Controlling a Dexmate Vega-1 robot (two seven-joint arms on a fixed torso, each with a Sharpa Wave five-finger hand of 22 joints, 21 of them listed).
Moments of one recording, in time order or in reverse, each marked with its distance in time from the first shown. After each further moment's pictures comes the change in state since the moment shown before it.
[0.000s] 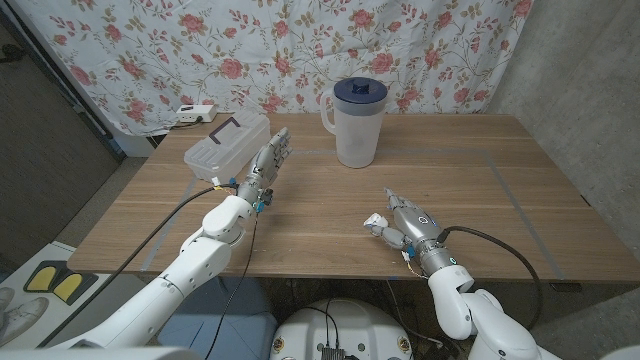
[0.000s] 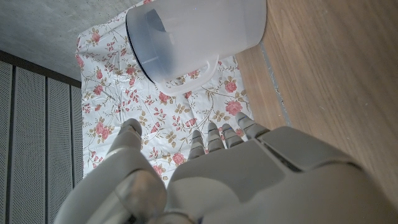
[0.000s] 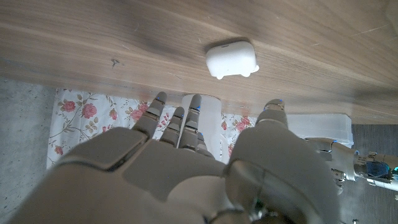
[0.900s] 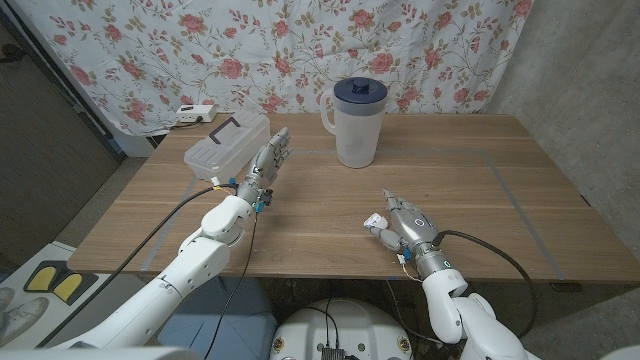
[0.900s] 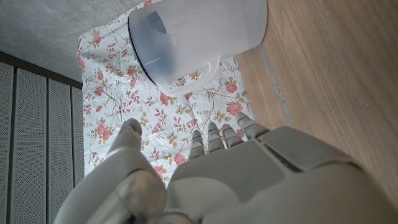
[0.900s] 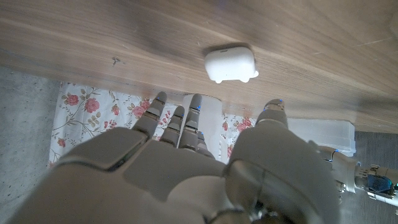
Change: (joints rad) left arm 0.010 0.009 -0.004 -0.019 -0.001 0.009 0.002; left_hand 0.000 0.000 0.000 0.000 0.000 0.000 0.000 0.000 0.000 0.000 0.000 0.000 0.000 -0.005 0.005 0.000 0.000 0.000 0.000 0.000 0.000; right arm 0.014 0.049 -0.042 0.043 -0.104 -0.035 -0.001; right_hand -0.002 -0.002 0.003 0.003 0.000 0.006 0.006 0.005 0.000 0.000 0.000 0.015 0.023 0.008 0.000 0.000 0.009 0.000 0.000 0.000 0.000
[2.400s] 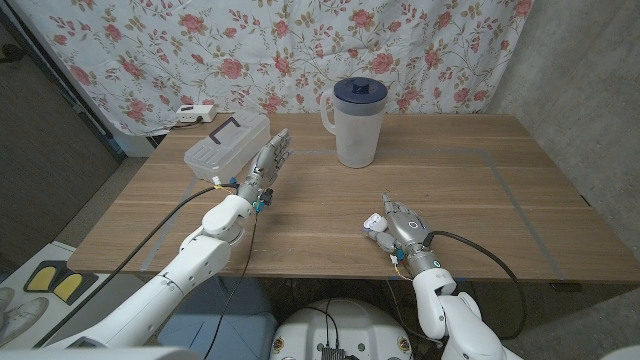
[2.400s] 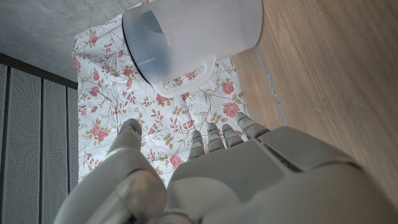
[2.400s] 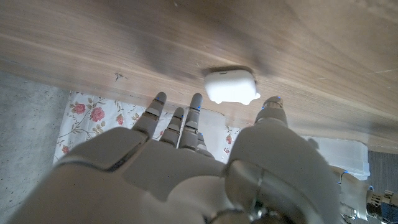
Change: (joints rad) left arm -0.021 -0.005 0.010 0.030 -0.008 0.008 -0.012; left_hand 0.008 0.000 0.000 0.000 0.000 0.000 0.000 0.000 0.000 0.000 0.000 0.000 0.000 0.000 0.000 0.000 0.000 0.000 0.000 0.000 0.000; right arm 0.048 0.072 -0.047 0.061 -0.077 -0.069 0.084; right_hand 0.034 -0.001 0.028 -0.014 0.004 -0.009 -0.009 0.000 0.000 -0.008 0.000 0.024 0.037 -0.008 0.011 -0.004 0.009 -0.007 0.007 0.001 0.000
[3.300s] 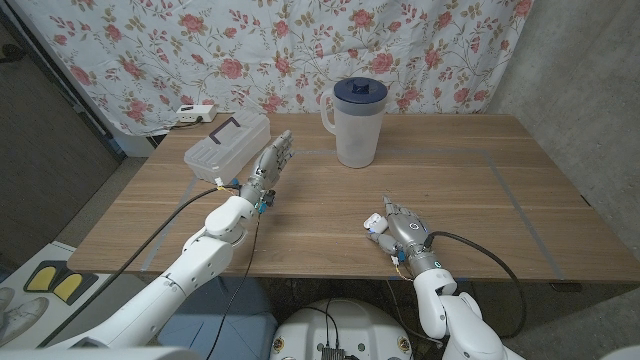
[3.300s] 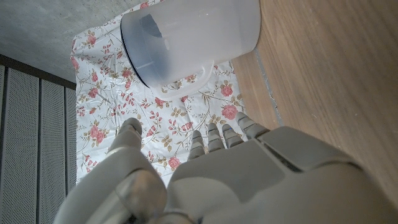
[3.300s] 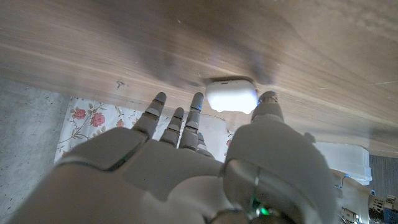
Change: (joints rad) left arm 0.002 -0.009 0.009 -0.001 0.007 0.003 0.009; left_hand 0.001 -0.001 0.000 0.000 0.000 0.000 0.000 0.000 0.000 0.000 0.000 0.000 0.000 0.000 0.000 0.000 0.000 0.000 0.000 0.000 0.000; right arm -0.001 -0.007 0.004 0.007 0.024 0.004 0.002; right_hand 0.055 0.003 0.039 -0.011 0.011 0.000 0.000 0.000 0.000 0.004 -0.015 0.034 0.035 -0.002 -0.002 -0.004 0.009 -0.003 -0.004 0.000 0.000
